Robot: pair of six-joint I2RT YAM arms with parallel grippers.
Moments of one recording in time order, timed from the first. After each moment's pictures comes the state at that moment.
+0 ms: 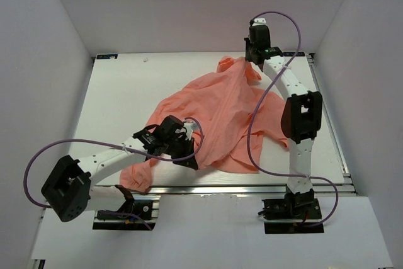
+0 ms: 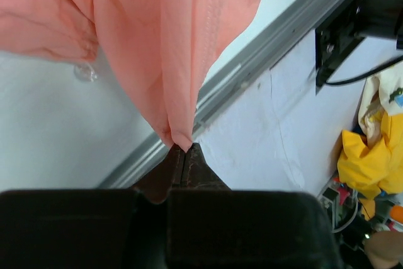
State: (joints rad) left arm -0.77 1.25 0.72 -0.44 0.47 -0.52; right arm 0.29 2.16 2.03 -0.42 0.25 0.09
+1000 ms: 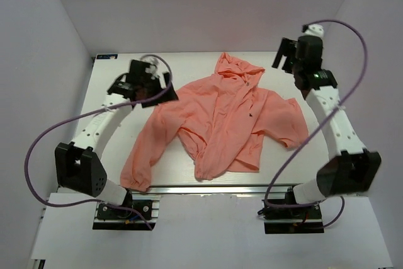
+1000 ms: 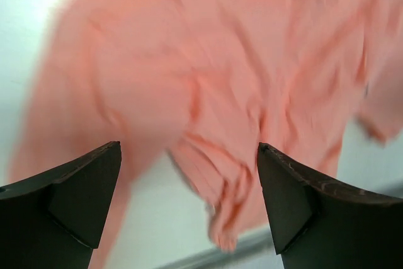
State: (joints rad) left arm -0.36 1.48 1.29 -0.66 0.18 -0.45; right arm 0.16 1.51 1.52 -0.41 0.20 0.20
